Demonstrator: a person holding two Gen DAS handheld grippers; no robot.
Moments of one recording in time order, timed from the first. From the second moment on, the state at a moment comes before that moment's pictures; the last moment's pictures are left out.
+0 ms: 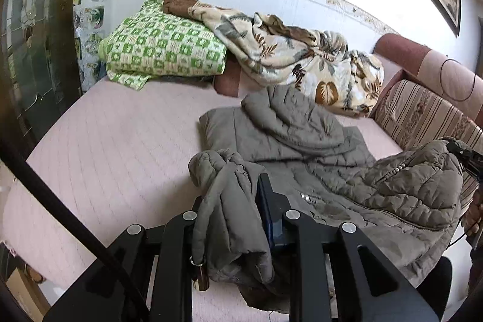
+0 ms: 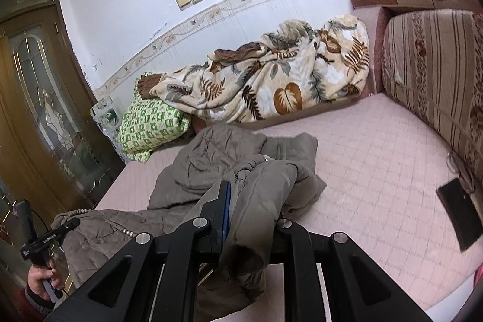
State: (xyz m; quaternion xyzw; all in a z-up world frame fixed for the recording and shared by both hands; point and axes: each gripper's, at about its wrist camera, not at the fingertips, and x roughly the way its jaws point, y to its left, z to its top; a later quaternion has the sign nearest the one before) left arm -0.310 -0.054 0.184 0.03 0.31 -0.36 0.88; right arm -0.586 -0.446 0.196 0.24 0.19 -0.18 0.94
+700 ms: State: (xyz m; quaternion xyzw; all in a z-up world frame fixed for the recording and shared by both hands) left arm -0.156 -0.164 0.241 0.02 0.32 -0.36 0.87; right arm -0.444 -0.560 0.237 0.23 0.19 -0.19 0.94
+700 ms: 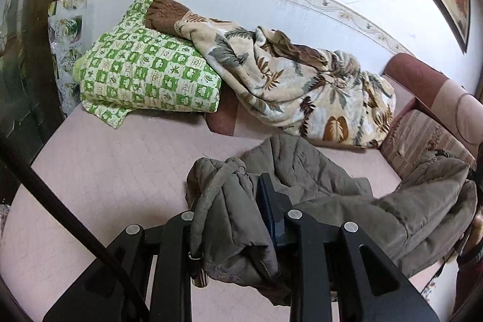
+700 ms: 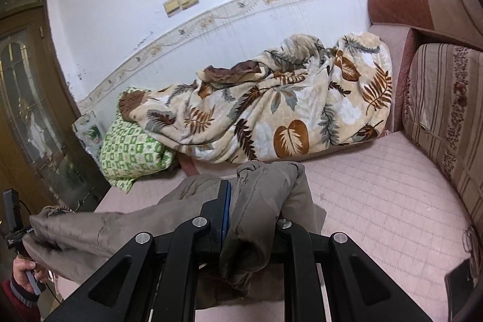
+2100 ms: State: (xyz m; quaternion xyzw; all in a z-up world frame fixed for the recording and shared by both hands) left arm 0.068 -0.230 0.161 -0.14 0.47 -0.30 0.82; right arm -0.335 -0.738 0.148 0.48 0.21 -0.17 0.84
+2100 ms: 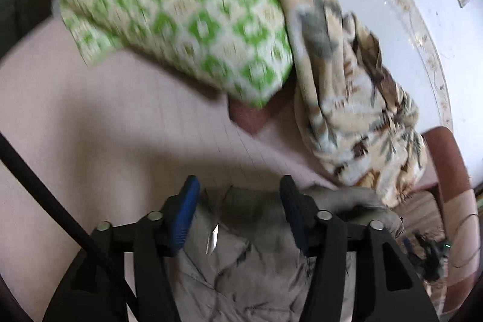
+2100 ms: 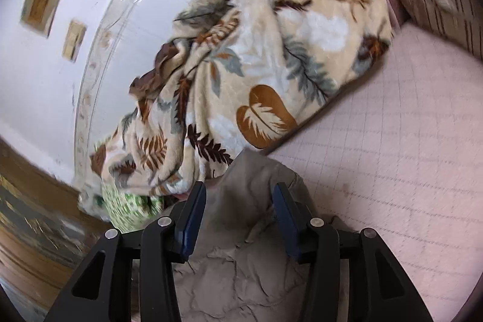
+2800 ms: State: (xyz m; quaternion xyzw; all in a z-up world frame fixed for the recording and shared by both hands) left arm 0.013 -0.402 0.076 0.19 0.50 -0.30 0.79; right arm -0.183 -0.638 0.062 0.18 0.46 -0.20 0.85
